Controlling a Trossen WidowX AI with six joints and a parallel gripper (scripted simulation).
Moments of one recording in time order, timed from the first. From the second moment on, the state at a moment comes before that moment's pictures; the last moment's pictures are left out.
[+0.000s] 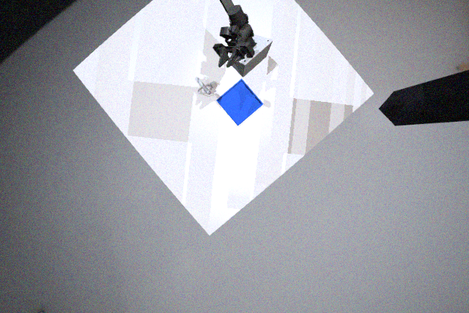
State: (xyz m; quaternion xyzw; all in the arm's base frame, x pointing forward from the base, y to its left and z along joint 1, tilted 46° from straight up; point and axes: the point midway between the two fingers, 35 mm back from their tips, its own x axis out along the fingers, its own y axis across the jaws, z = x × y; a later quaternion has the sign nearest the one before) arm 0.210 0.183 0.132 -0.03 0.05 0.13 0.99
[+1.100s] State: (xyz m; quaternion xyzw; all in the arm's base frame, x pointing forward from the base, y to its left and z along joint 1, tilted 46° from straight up) arm 0.248 -0.028 -0.004 -0.30 0.38 -0.19 0.86
